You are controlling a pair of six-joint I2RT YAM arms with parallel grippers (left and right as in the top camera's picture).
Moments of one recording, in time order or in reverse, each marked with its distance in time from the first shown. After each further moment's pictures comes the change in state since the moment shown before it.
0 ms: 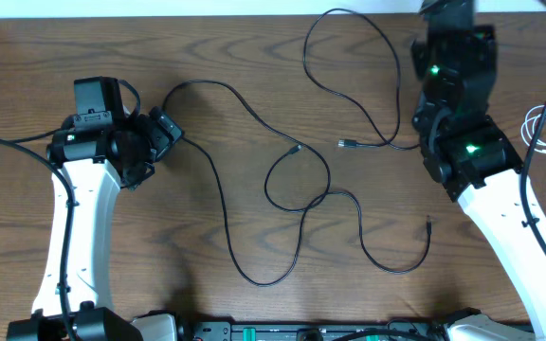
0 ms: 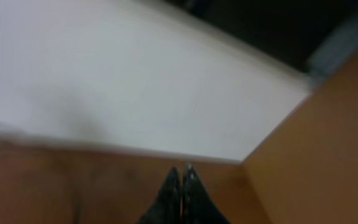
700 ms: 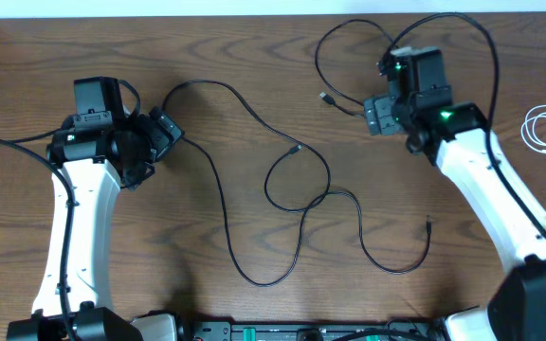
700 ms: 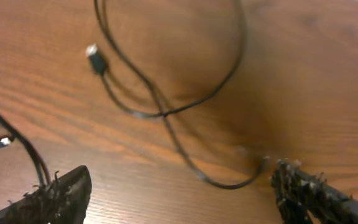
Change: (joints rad) left arm 0.000 0.000 0.000 0.000 0.000 0.000; right arm -0.079 0.245 -0.003 -0.447 -0.531 0.277
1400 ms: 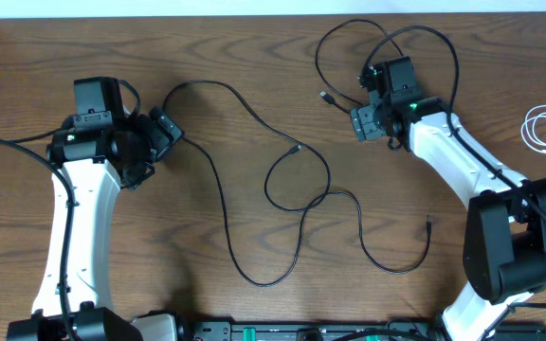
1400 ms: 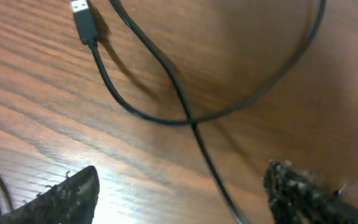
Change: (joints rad) left arm 0.000 0.000 0.000 0.000 0.000 0.000; right arm 0.000 0.233 -0.002 0.132 -0.047 -0.058
